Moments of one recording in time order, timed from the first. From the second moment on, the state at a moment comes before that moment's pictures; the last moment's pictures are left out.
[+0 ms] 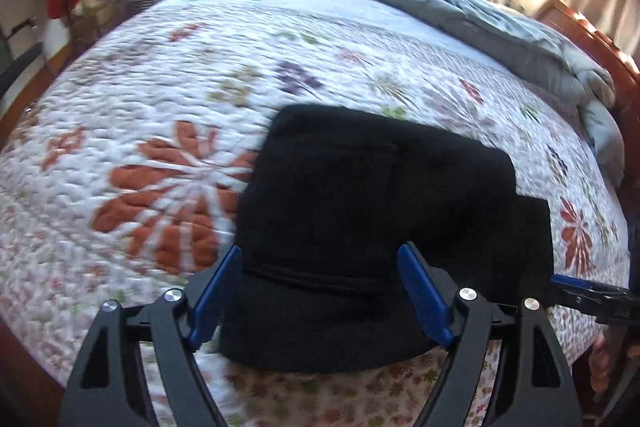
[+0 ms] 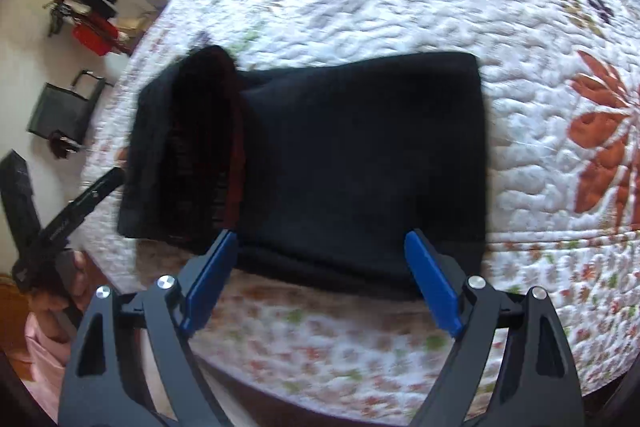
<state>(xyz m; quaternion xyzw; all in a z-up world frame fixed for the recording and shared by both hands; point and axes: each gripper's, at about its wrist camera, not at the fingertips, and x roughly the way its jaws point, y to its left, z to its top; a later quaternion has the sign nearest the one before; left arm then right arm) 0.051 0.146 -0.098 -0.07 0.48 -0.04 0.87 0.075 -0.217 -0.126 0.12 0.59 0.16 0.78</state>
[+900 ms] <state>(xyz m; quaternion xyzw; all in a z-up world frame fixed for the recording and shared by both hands) 0.052 0.170 -0.142 -0.10 0.54 -0.03 0.83 0.098 -0.132 -0.125 0.04 0.63 0.23 0.74</state>
